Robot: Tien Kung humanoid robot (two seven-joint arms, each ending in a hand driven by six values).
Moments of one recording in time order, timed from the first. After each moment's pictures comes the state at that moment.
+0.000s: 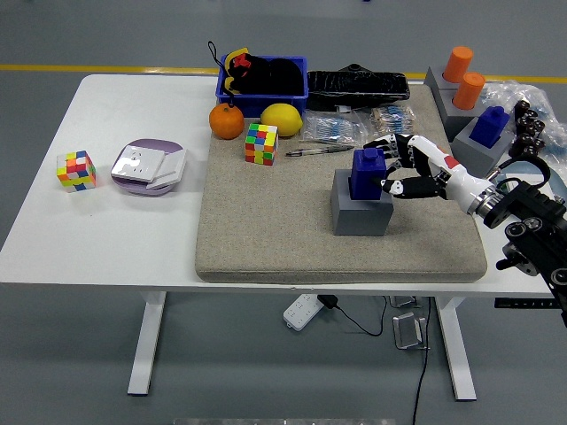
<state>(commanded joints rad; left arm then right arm) -0.03 0.27 -0.54 -0.32 0.44 -0.09 0.07 0.66 -0.23 0.89 0.72 -1.24 0.22 0.44</state>
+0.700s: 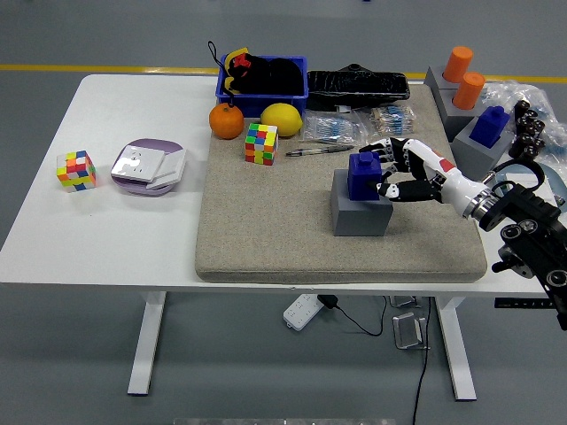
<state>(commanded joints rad) -0.03 0.27 -0.53 -0.32 0.44 -0.09 0.07 0.66 -0.22 0.88 0.72 -1.23 0.22 0.44</state>
